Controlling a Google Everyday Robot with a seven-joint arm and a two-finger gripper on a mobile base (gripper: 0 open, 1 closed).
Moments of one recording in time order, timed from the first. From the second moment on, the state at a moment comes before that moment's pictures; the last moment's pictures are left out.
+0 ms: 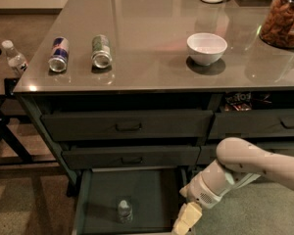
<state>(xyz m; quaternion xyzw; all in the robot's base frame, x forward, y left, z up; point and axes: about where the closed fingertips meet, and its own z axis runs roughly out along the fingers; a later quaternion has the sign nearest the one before) 0.356 -0.106 0.549 -0.49 0.80 0.34 0.05</state>
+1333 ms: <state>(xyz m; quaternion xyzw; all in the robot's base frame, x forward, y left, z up) 0.341 -0.064 0.453 -0.43 0.79 0.42 0.07</state>
